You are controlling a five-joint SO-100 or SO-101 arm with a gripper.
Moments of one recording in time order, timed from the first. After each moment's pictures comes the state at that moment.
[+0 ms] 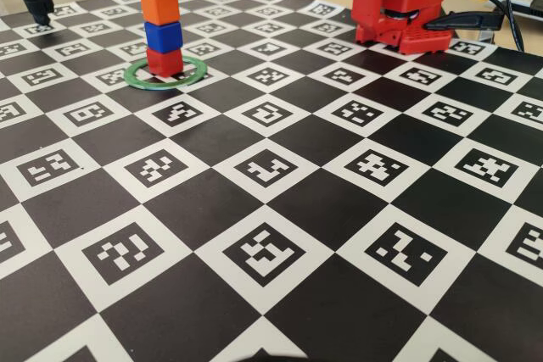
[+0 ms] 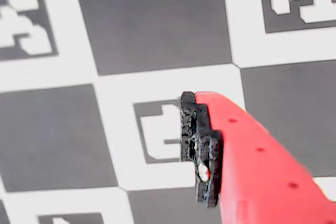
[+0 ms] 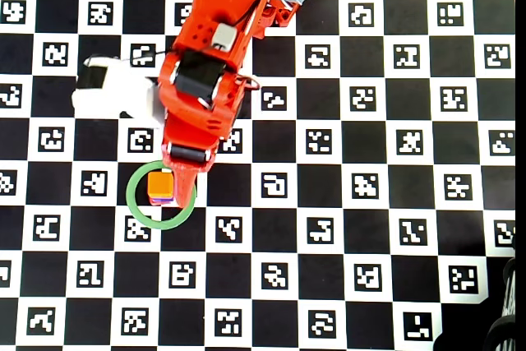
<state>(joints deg) 19.0 101.3 89.6 87.8 -8.1</state>
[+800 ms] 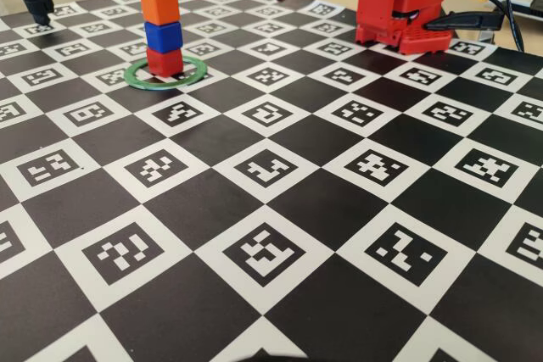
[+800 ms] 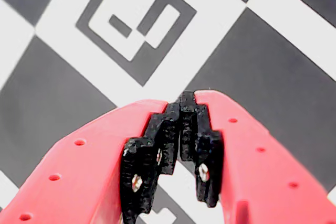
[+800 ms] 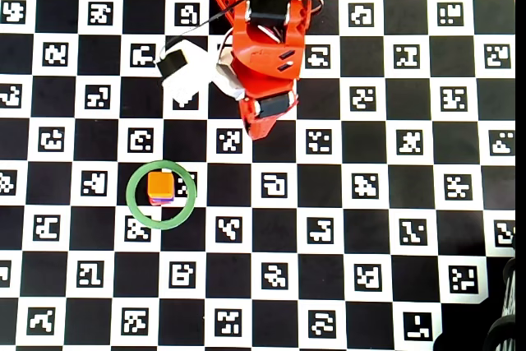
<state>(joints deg) 3.1 146.5 146.2 53.8 -37.4</state>
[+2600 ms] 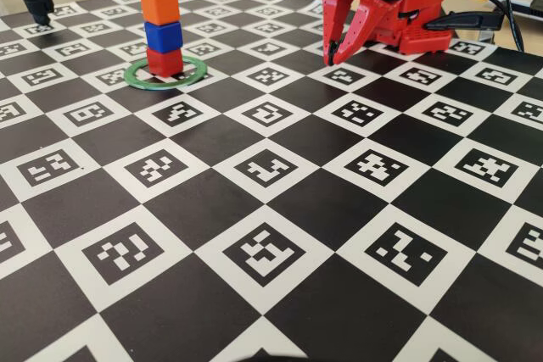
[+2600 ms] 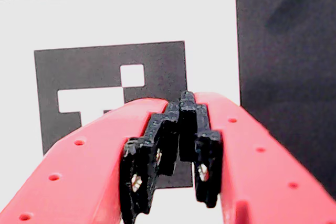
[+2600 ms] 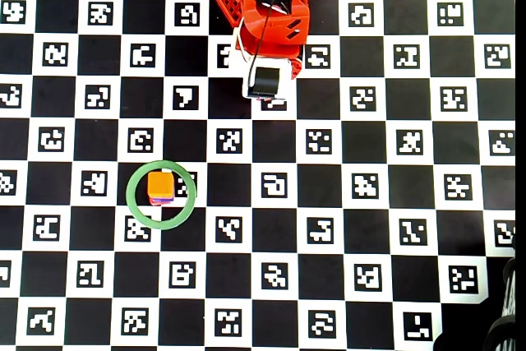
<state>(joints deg) -1.6 189.6 179.3 74.0 -84.1</state>
